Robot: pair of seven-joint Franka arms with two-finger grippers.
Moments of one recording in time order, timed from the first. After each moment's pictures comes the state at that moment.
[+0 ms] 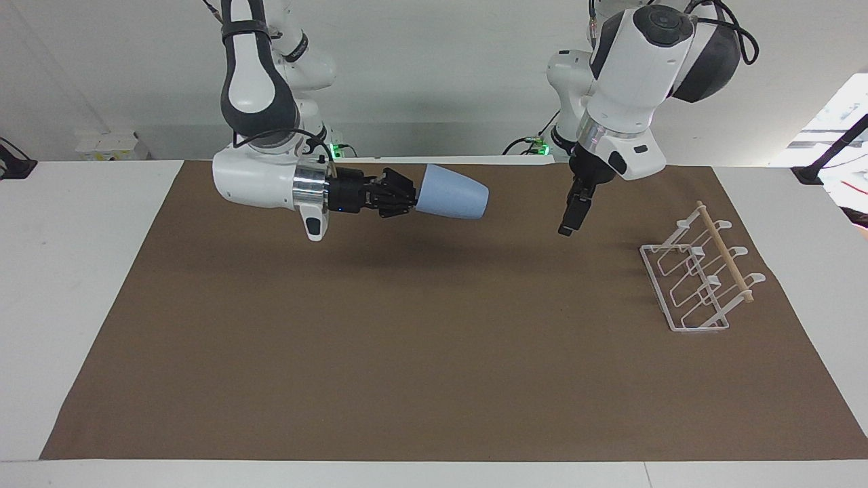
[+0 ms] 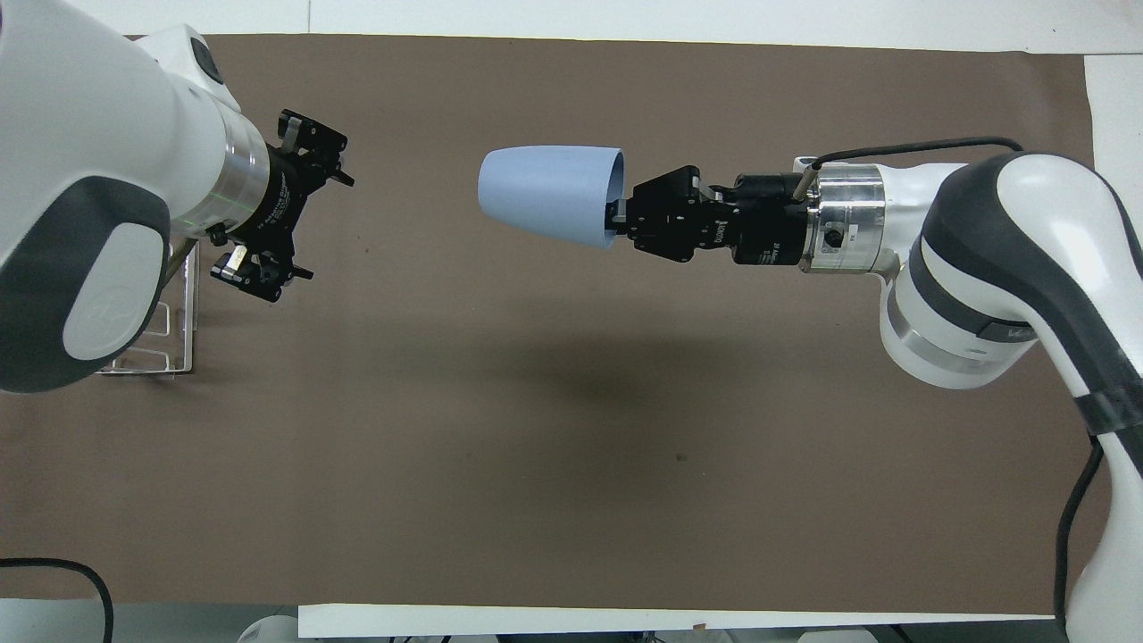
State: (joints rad) left arm -0.46 0.10 0.01 -1.55 -0.04 1.75 -1.52; right arm 0.13 0.10 0.09 -1.96 1.58 1.89 -0.27
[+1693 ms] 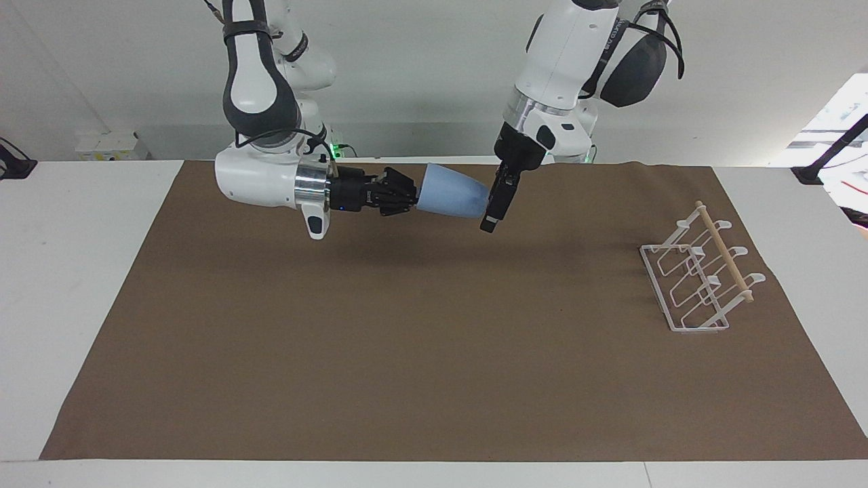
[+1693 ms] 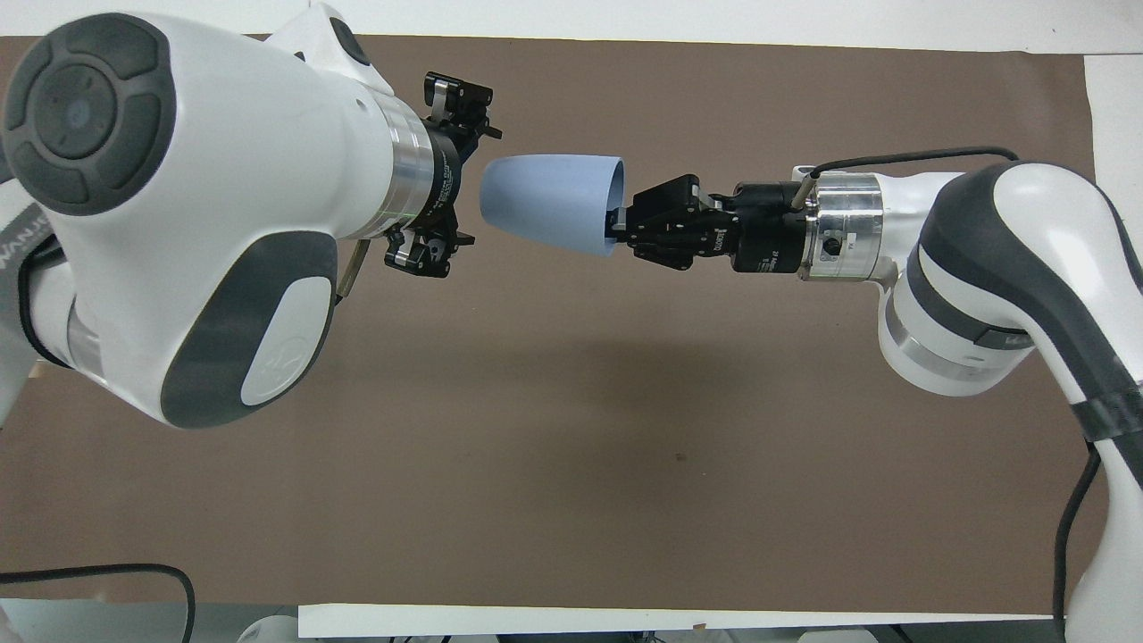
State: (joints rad) left arm -0.62 0.16 0.00 -1.49 -0.15 1.99 -1.73; right arm 0.14 0.09 0.09 -1.98 1.58 1.89 -0.27
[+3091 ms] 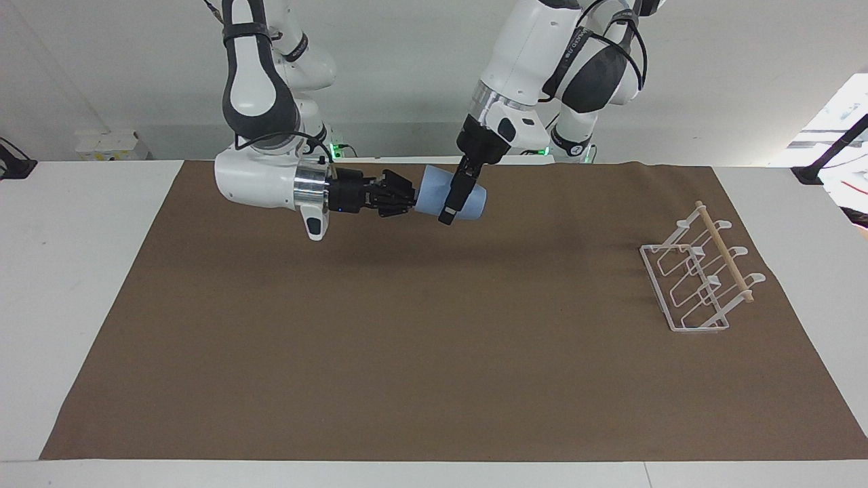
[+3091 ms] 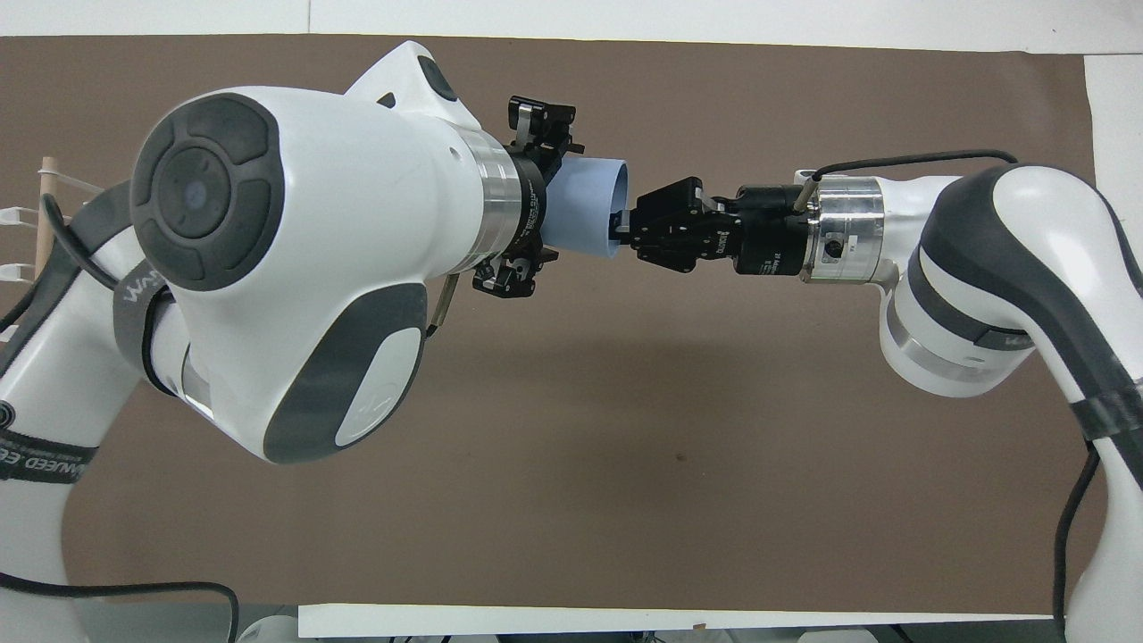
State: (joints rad) left arm -0.71 0.17 0.00 -1.51 -0.18 2.13 -1.80; right arm 0.14 0.09 0.09 -1.99 1.58 1.89 -0.27
